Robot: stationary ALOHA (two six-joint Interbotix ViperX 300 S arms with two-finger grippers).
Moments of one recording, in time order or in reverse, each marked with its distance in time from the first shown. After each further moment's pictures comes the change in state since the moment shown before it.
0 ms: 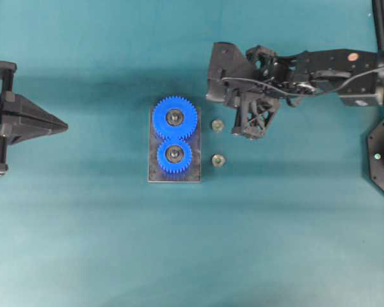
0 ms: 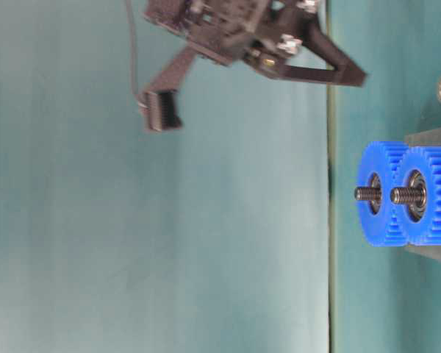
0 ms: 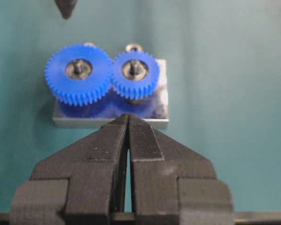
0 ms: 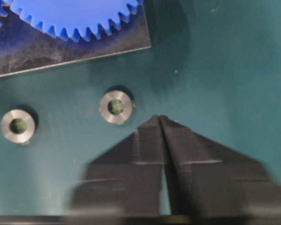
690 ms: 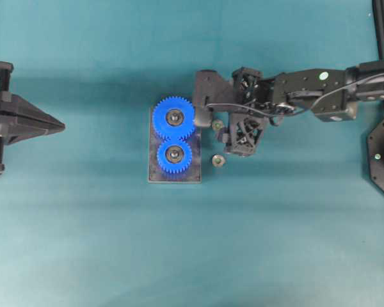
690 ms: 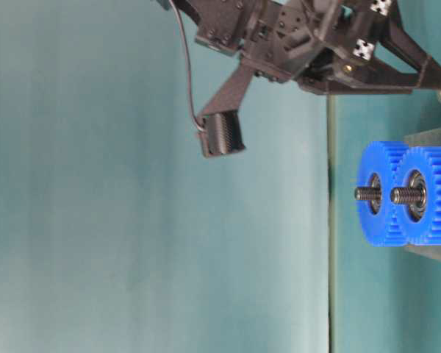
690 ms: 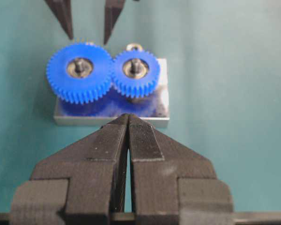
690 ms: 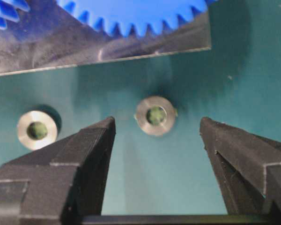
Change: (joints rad) left arm 0.003 -0.028 0.015 0.000 0.002 0.000; right arm 0.066 0.132 -0.035 -0.002 -0.025 0.000
